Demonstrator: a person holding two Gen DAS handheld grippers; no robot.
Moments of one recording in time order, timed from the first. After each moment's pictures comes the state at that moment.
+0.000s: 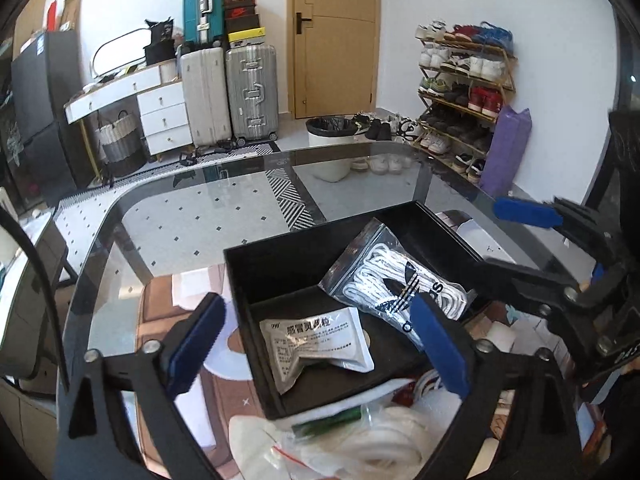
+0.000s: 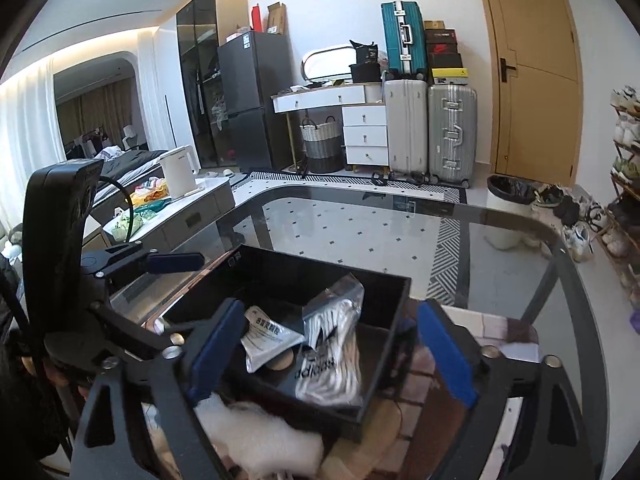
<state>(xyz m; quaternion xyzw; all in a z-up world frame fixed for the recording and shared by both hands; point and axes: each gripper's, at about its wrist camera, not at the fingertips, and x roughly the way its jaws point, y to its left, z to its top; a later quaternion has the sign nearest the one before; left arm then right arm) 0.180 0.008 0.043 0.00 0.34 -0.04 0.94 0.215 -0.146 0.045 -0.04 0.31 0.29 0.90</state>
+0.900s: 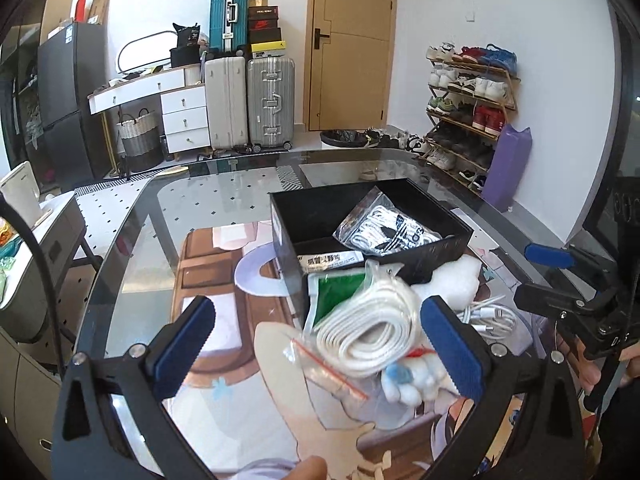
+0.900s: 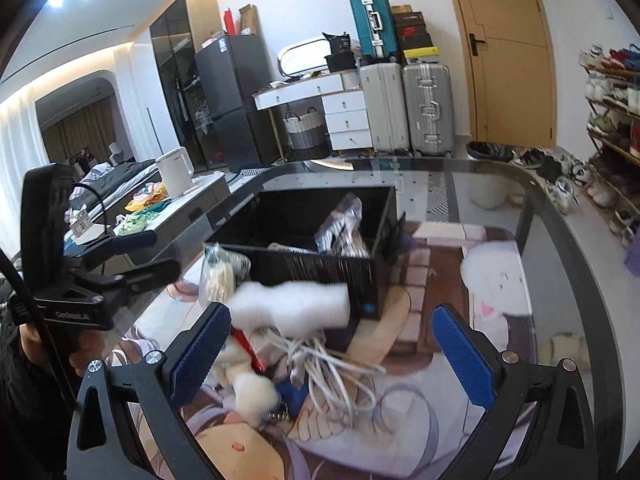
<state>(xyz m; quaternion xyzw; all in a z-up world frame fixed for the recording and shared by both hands) 0.084 0.022 0.040 -0.03 0.31 -0.02 0.95 0.124 -0.183 0.024 0.00 0.35 0.26 0.90</state>
